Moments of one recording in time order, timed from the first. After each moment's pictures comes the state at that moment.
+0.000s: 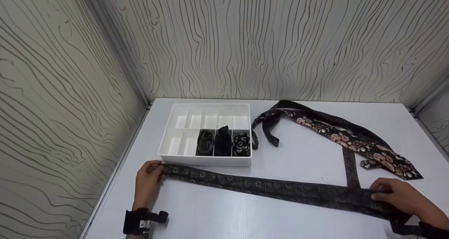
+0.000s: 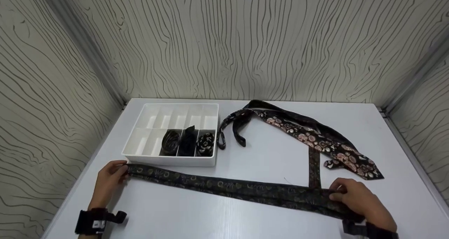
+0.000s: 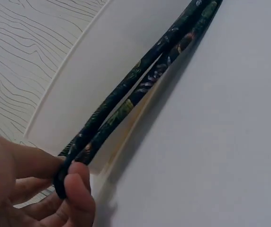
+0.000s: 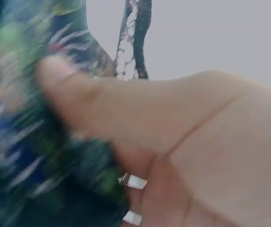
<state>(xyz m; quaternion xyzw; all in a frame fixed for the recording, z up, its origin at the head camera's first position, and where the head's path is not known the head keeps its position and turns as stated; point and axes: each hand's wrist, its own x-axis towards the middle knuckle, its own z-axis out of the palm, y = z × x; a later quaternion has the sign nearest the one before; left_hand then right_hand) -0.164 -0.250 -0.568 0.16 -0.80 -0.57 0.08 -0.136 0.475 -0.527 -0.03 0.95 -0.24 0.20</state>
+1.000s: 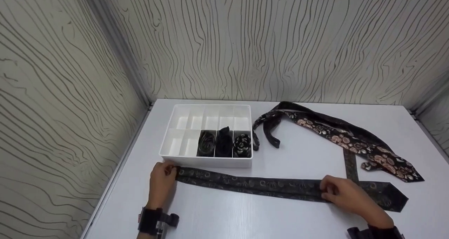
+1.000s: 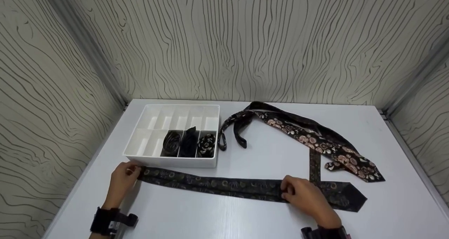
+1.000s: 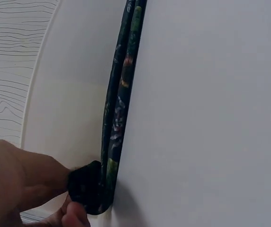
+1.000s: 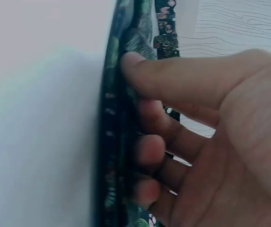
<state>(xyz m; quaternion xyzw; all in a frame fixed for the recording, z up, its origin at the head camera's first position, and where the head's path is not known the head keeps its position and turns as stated) -0.164 -0.208 -0.564 0.11 -0.90 -0.40 0.11 -0.140 0.351 -0.539 -0.13 0.94 -0.28 0.13</state>
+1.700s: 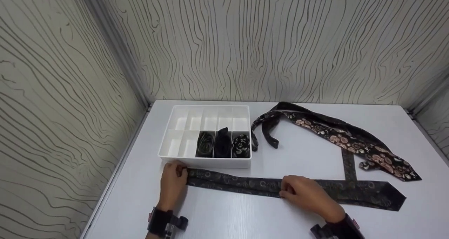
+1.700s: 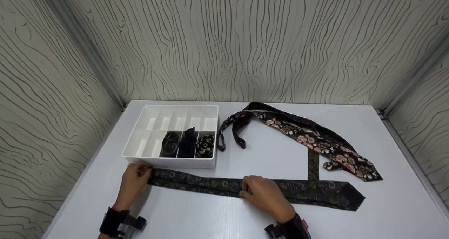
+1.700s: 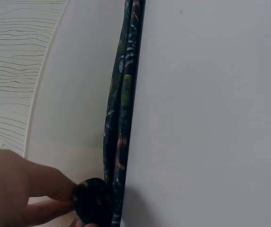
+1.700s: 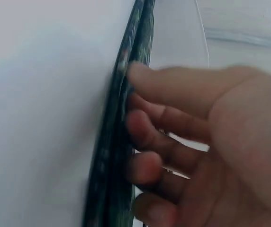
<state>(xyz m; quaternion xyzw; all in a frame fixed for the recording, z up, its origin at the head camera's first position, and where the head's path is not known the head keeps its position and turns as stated) -0.163 -0.169 -0.562 0.10 -0.90 -0.41 0.11 -0.147 0.242 -0.536 -0.19 0.94 -0.27 0.12</state>
